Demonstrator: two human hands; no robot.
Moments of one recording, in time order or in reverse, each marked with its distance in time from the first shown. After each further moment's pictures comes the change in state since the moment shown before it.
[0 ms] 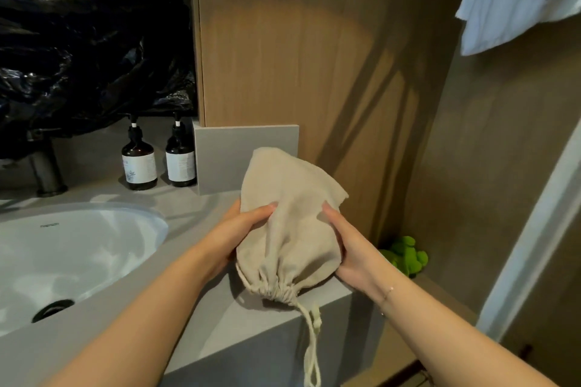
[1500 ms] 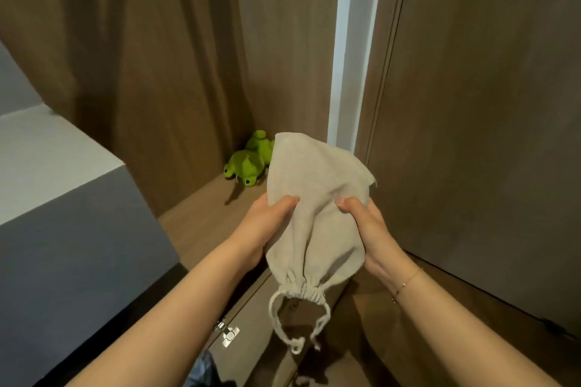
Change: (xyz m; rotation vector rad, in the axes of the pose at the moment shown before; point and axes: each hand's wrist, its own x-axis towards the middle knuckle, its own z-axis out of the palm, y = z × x) left_hand -0.040 -0.175 0.380 0.195 -0.342 -0.288; right_hand -0.248 0.036 -0.334 -0.029 0.674 -0.317
